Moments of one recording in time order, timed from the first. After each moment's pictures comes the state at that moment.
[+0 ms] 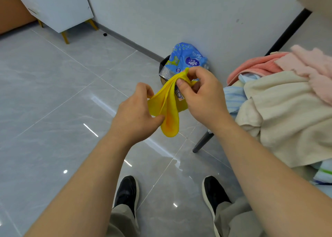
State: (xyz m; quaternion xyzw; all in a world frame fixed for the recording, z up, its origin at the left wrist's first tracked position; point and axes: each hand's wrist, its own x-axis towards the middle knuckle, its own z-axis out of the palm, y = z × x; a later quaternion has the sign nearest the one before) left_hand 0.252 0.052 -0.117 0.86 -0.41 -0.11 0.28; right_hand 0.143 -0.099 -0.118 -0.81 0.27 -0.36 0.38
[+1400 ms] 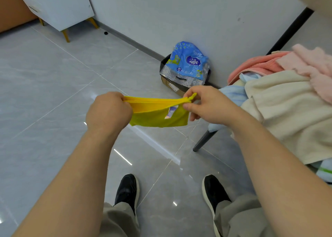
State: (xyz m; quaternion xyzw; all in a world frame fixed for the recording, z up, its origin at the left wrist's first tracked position) left_hand 0.296 0.068 -0.121 0.96 -0.24 -0.07 0.16; right_hand 0.126 -0.126 -0.126 -0.86 0.28 -0.05 0.42
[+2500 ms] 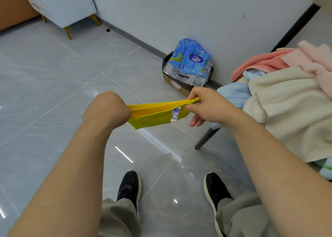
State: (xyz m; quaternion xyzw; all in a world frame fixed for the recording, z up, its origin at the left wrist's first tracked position) left_hand 0.306 0.078 -0.117 0.95 -0.24 -0.18 0.10; right_hand 0.127 -0.118 -0.134 -0.81 0.32 0.02 0.50
